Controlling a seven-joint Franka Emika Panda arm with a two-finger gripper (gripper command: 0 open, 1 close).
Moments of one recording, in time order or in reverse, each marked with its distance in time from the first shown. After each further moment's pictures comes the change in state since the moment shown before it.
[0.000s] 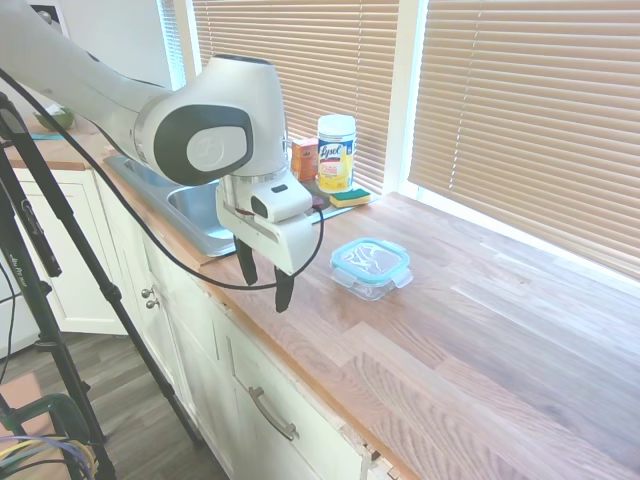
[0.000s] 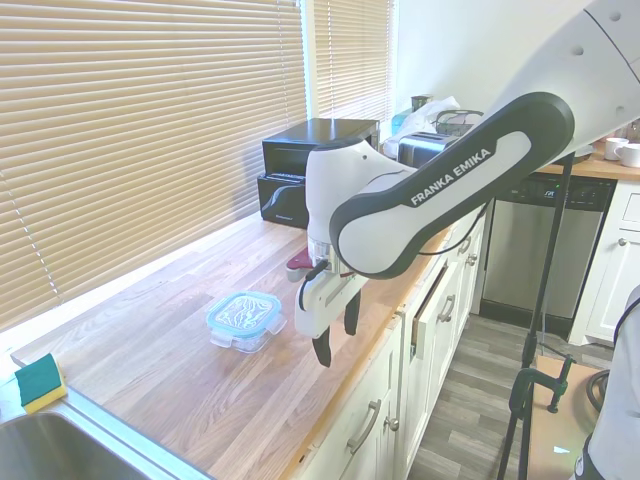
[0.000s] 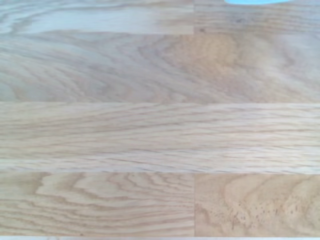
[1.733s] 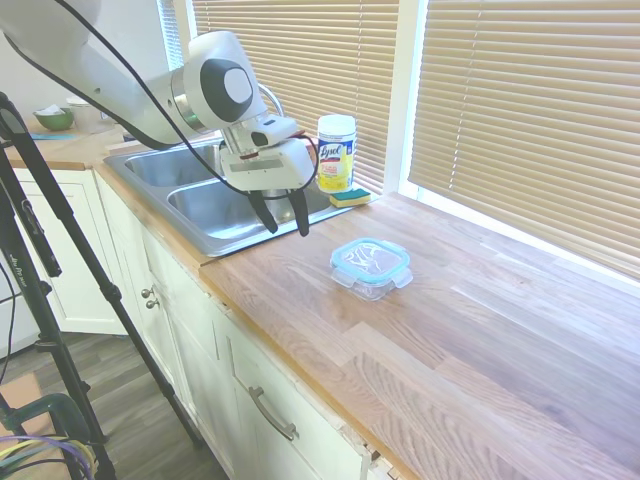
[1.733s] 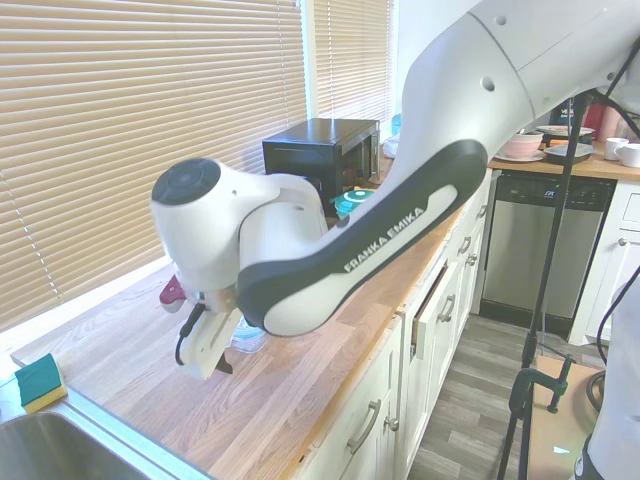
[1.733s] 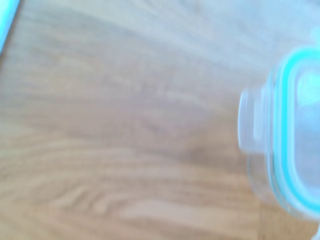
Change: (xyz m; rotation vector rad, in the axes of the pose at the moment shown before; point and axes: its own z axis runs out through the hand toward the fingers) arm -0.048 -0.177 -0.017 -0.095 0.409 -0.205
